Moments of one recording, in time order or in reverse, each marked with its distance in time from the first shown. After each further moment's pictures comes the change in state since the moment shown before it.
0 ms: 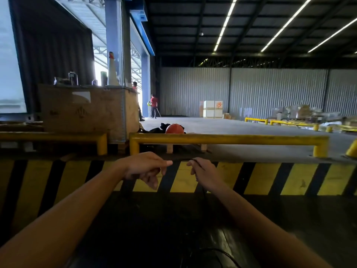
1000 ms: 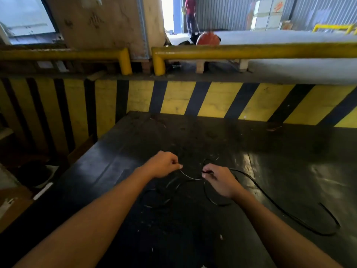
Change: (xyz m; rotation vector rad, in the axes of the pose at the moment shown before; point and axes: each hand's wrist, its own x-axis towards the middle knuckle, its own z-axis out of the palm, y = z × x) left_hand 0.053 -0.218 0.144 0.477 0.156 -0.293; right_hand -0.124 0.192 0.115 -0.101 -0.530 0.022
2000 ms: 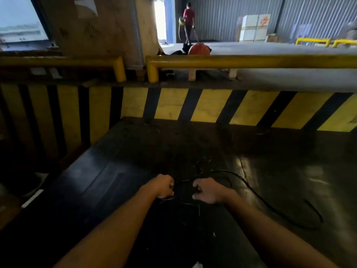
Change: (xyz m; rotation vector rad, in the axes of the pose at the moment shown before) left_hand -0.010 -0.007 0.060 0.087 -0.234 -0.162; right_hand -0.007 -0.008 0.012 -0.105 -0.478 0.231
